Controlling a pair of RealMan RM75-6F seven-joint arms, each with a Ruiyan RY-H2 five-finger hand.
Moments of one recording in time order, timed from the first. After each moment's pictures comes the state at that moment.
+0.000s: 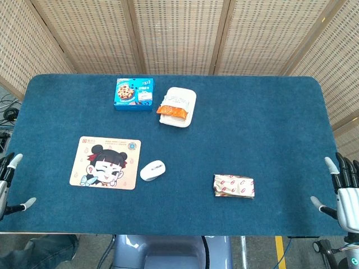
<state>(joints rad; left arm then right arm) -0.06 -0.98 -0.03 -1.84 1.41 1.45 0.12 0.02 -1.13 0.11 -1.58 -1.57 1.65 -0.05</state>
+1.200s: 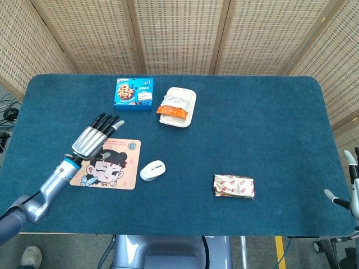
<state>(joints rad) -0.71 -1.60 -0.11 -0.85 1.70 1.07 -0.18 0.05 -1.13 0.17 -1.50 -1.39 1.53 0.02</state>
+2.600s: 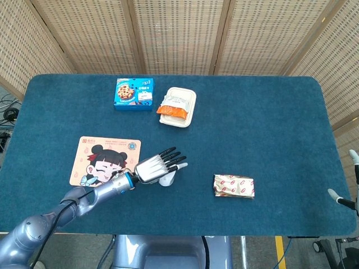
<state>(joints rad) -0.96 -1.91 0.10 -0.65 1.85 1.11 -0.17 0.04 -1.11 0.17 -1.50 -1.39 1.54 0.08</state>
